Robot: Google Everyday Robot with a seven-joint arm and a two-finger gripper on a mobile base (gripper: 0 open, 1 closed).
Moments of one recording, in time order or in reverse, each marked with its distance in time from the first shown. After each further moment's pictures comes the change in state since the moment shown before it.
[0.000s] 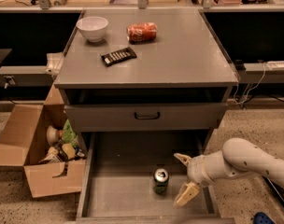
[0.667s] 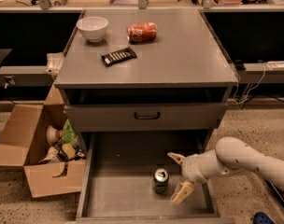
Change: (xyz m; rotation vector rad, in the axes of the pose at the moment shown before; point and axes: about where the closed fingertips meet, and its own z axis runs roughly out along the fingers) arm -0.003 -0.008 0.022 -0.025 -0.021 -0.070
